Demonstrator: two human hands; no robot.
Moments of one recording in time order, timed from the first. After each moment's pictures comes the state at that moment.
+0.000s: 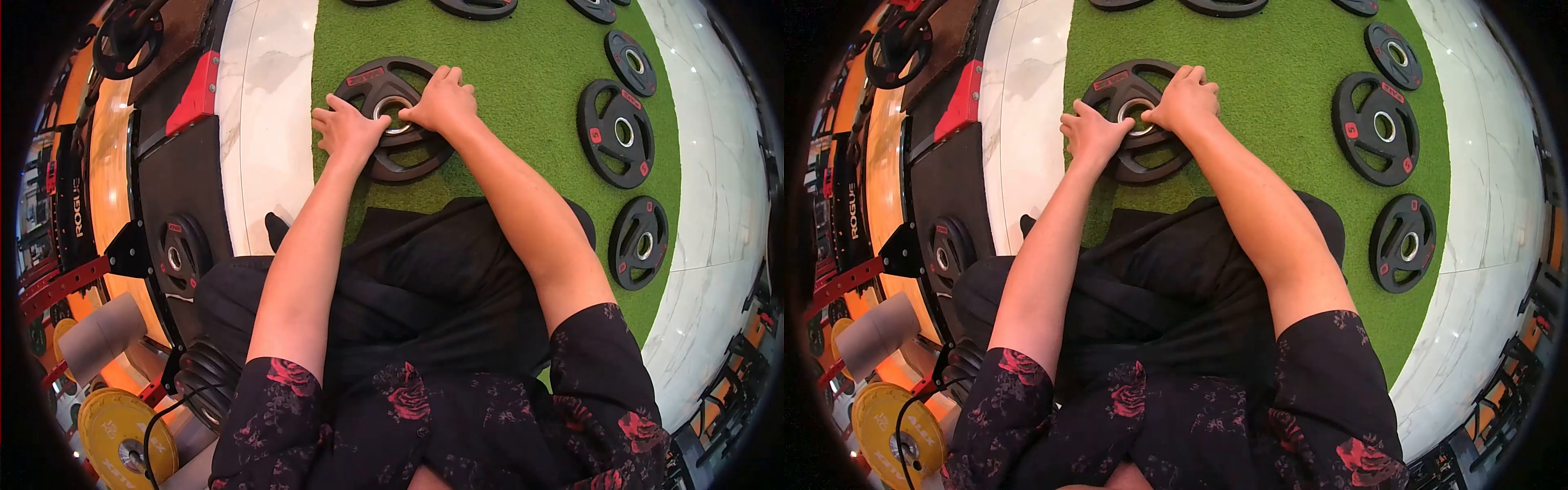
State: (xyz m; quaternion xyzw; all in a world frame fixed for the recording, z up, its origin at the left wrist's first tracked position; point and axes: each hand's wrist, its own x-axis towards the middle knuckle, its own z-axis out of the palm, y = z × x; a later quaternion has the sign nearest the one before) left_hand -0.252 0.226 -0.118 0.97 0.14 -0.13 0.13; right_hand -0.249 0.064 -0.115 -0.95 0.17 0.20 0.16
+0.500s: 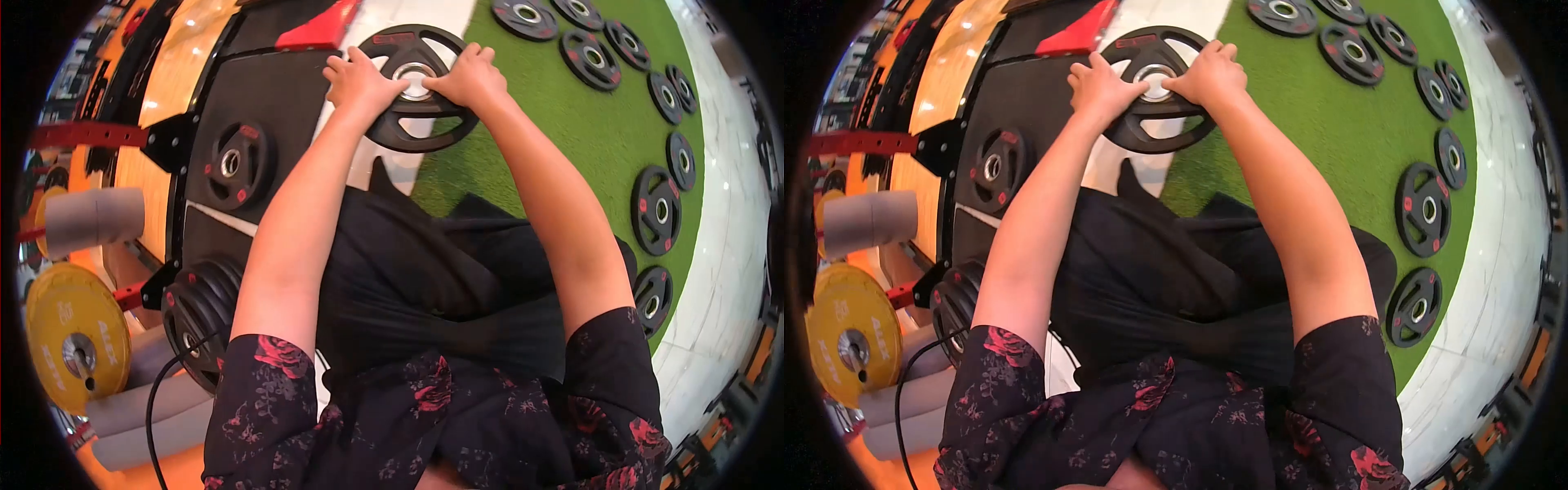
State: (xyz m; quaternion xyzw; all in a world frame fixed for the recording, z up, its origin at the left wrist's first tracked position) left_hand -0.252 0.426 -0.009 0.98 0.17 0.03 0.13; right_hand -0.220 0.249 -0.024 -0.98 0.02 0.07 0.18
